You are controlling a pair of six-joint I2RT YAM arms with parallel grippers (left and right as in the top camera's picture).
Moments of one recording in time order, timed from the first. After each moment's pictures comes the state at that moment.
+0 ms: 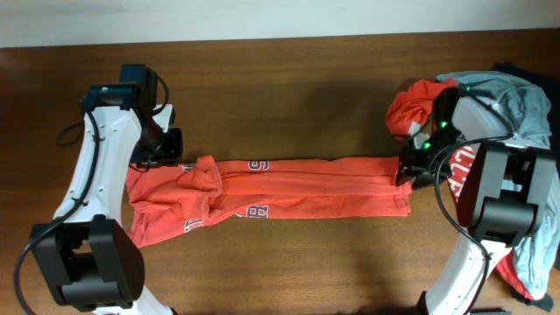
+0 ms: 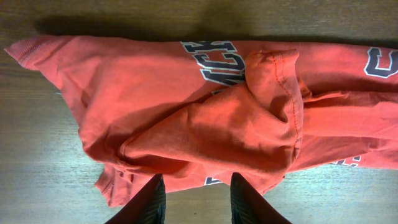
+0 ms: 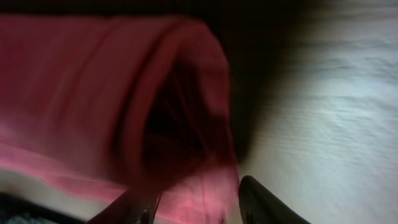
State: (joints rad) left arm 0.01 1.82 1.60 -1.31 0.01 -0.02; right arm -0.21 2.14 1.50 -1.27 -0.26 -0.16
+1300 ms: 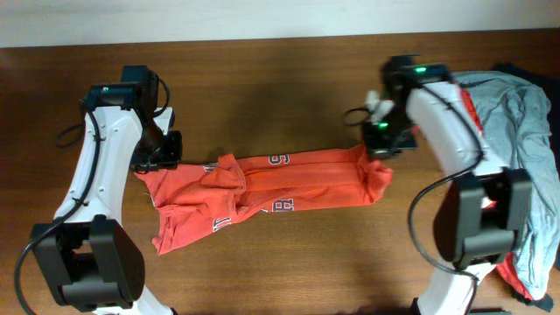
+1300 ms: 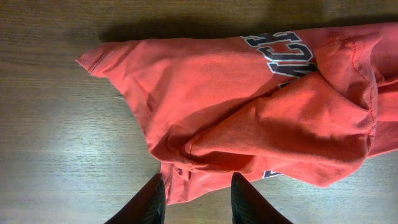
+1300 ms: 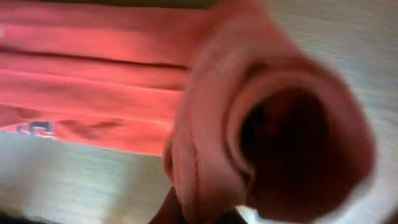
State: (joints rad) left arm 0.01 1.82 1.60 -1.34 -0.02 -0.02; right arm 0.13 1.98 1.68 -1.33 -0.16 0.02
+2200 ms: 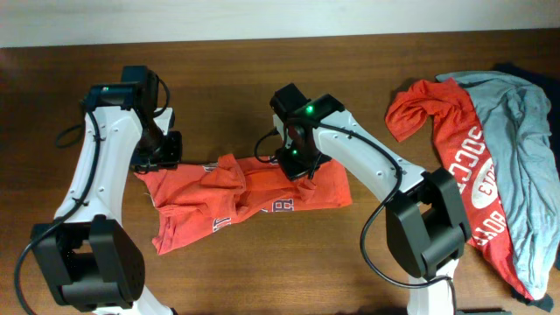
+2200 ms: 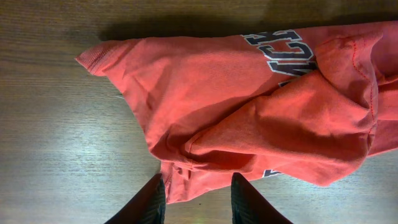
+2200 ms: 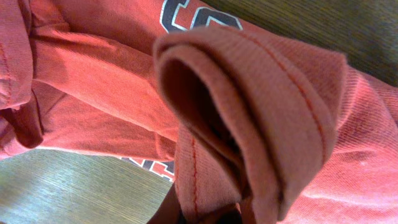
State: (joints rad) left arm 0.01 1.82 1.60 -1.35 -0.02 -0.02; right arm 0.56 2.05 1.68 -1.11 -0.13 0.13
